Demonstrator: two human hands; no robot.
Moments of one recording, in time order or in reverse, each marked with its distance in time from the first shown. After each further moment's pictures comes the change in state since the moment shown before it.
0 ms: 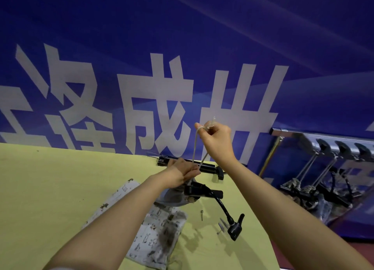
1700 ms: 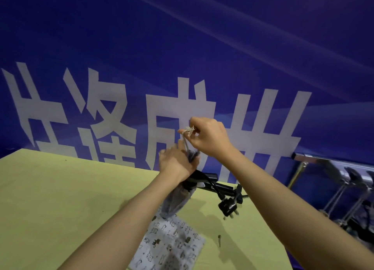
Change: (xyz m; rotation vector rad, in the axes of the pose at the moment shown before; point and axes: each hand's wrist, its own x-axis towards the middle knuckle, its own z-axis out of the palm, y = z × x) left_hand -0.034 -0.017 -0.075 0.172 0.612 -0.379; right_hand 0.045 -0.057 0.054 -0.617 -0.218 -0.616
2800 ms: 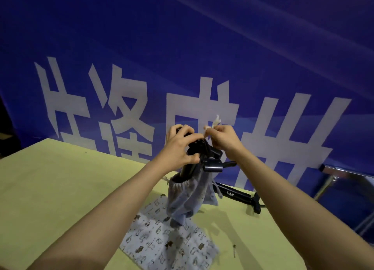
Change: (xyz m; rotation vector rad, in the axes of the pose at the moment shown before) left_hand 0.026 -0.071 -0.016 -0.374 0.232 0.472; right_hand 0.020 0.017 0.041 0.898 -0.223 0.667
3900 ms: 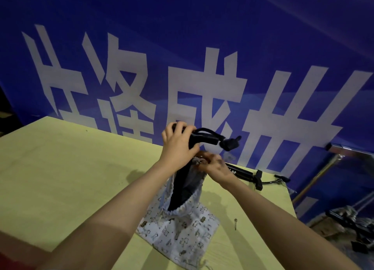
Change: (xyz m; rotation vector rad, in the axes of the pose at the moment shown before) left_hand -0.041 -0.002 0.039 0.158 -0.001 -0.294; right_hand -0.057 0.111 0.048 -0.184 -0.206 0.157
